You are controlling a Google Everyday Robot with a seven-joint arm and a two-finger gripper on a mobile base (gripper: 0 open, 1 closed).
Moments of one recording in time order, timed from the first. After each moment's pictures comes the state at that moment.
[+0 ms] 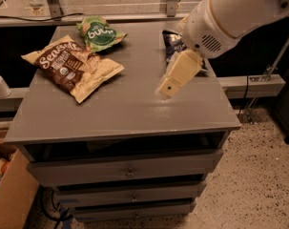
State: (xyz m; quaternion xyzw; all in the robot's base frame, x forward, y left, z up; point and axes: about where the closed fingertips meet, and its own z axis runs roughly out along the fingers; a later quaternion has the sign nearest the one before) arm 0.514 -0.062 0.972 -0.58 0.74 0.09 0.33
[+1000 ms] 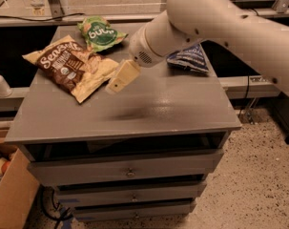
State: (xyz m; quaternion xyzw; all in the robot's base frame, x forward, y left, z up) arm 0.614 0.051 0.897 -0.57 0.72 0.15 0.38
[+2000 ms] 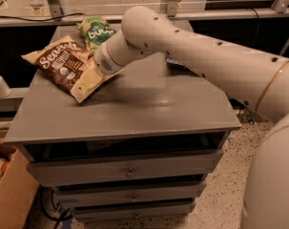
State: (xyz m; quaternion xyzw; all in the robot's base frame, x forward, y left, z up) arm 0.656 0.157 0.842 -0.54 0.73 0.23 0.36
